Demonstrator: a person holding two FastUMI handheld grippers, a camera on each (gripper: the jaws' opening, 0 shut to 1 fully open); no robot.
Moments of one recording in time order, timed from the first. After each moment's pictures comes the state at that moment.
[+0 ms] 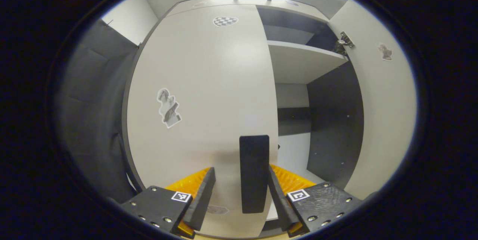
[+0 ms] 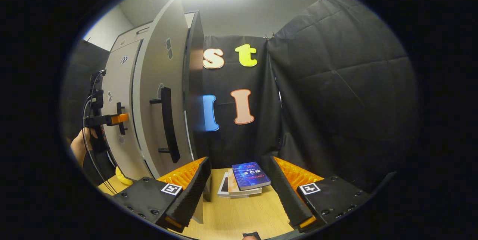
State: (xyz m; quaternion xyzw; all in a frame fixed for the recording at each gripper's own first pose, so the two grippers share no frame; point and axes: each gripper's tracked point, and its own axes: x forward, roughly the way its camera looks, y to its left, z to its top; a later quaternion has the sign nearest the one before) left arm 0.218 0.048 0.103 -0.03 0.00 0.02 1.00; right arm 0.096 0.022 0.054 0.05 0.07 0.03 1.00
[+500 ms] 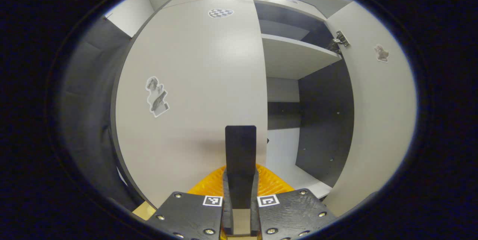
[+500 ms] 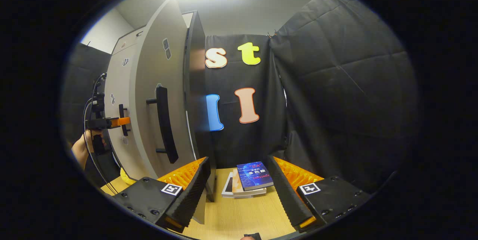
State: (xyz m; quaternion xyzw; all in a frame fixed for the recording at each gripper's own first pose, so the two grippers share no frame) left arm 0.211 0.032 0.089 -0.05 0.03 -0.02 1.00; right arm 0.105 0.025 0.046 0.06 0.08 0.07 0.99
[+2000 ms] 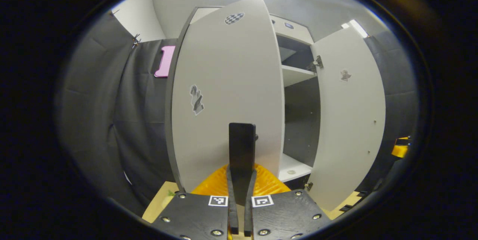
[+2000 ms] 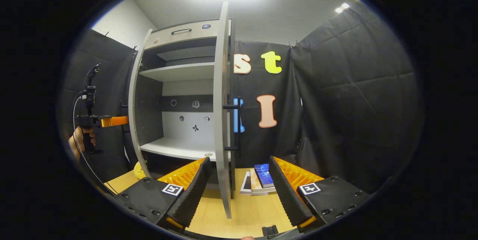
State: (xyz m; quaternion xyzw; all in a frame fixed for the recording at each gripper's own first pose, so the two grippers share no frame) left arm 0.163 0.059 0.091 -0.05 0.02 -0.08 1.00; right arm 0.019 0.126 0.080 0.02 0.06 0.10 0.99
